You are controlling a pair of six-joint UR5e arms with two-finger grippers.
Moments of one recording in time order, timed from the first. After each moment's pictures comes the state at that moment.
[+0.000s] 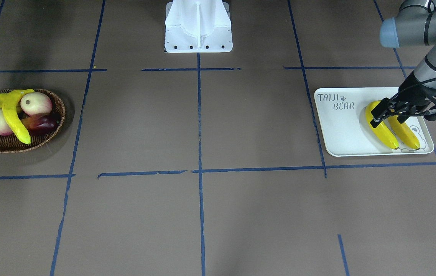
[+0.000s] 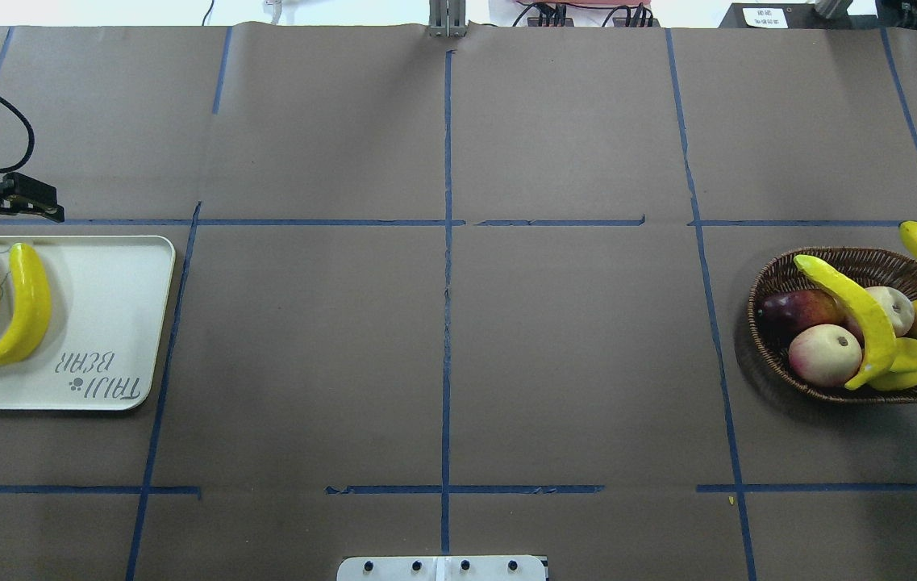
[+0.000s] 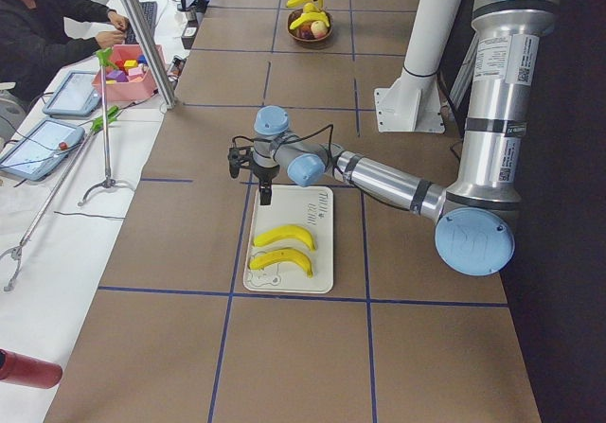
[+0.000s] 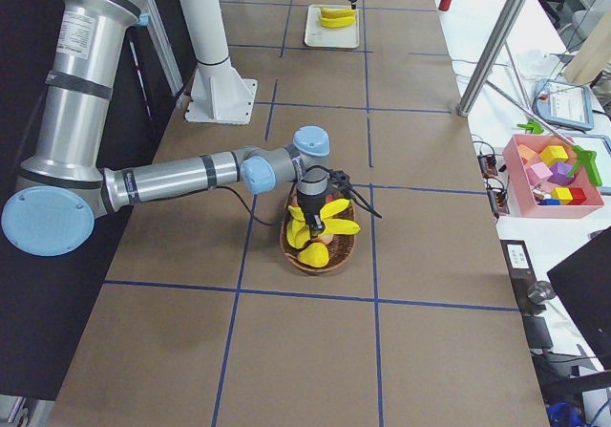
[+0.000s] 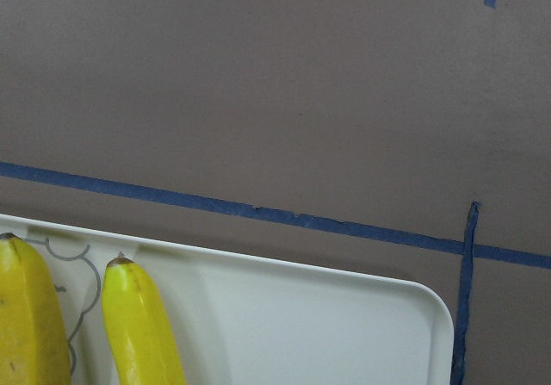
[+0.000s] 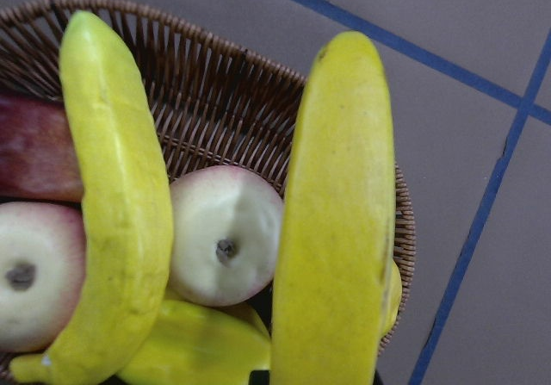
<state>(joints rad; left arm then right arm) -1.06 -1.63 -1.80 -1.97 -2.15 -0.97 1.13 -1.83 2.03 -1.41 2.12 0.18</state>
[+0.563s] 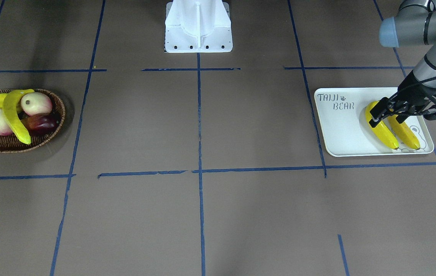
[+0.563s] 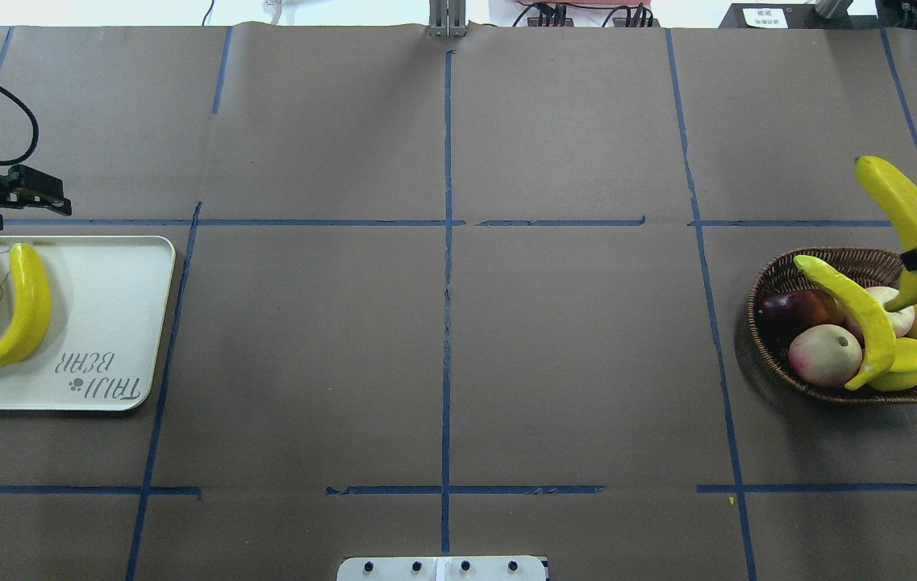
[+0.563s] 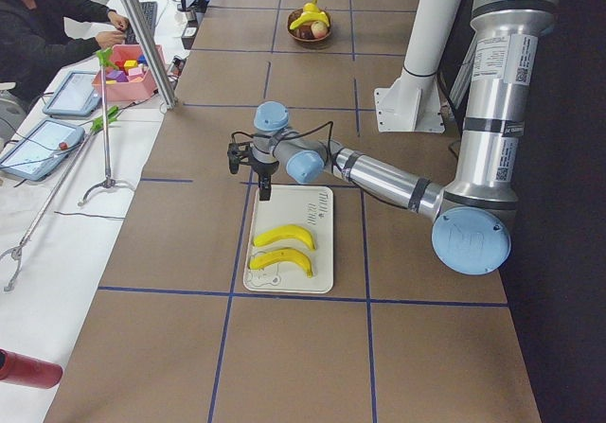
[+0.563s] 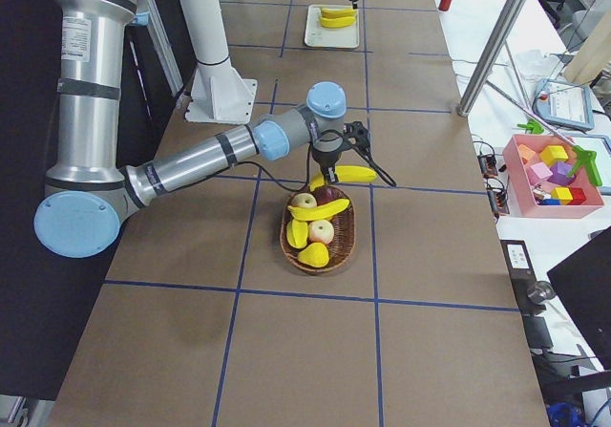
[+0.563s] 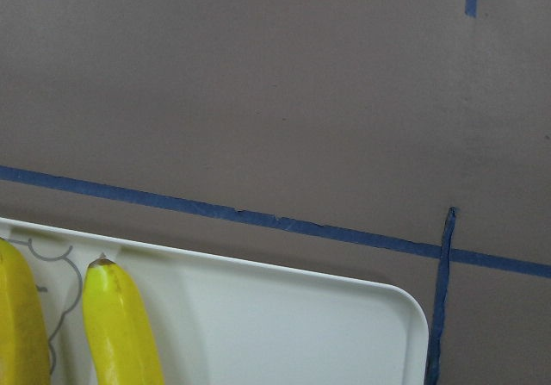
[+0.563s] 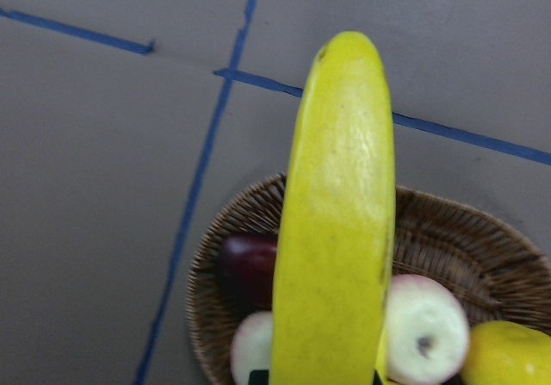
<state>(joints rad) -1.06 -1.65 -1.81 -1.97 -2.15 -1.03 1.20 -1.62 2.08 -1.50 2.43 0.40</state>
